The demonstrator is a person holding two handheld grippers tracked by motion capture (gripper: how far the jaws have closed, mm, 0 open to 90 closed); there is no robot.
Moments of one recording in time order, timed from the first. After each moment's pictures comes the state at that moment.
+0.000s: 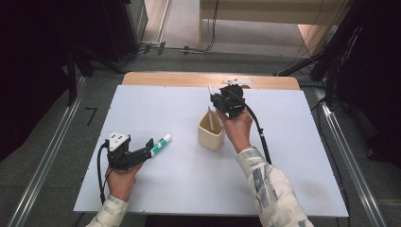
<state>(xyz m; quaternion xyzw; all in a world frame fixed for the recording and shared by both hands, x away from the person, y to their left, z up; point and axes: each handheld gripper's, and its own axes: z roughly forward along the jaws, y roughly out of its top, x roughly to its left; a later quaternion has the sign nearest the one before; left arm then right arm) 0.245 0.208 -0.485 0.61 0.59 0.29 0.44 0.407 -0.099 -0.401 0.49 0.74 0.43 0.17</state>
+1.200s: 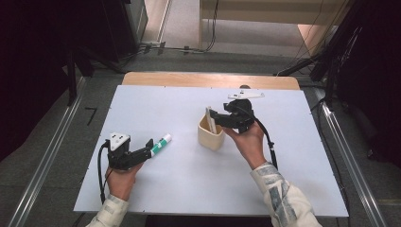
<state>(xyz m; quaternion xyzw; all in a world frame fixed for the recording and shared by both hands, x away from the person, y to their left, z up) 0.248 0.208 -0.488 0.62 0.59 0.29 0.43 0.362 -0.123 -0.401 0.42 0.78 0.44 0.17</state>
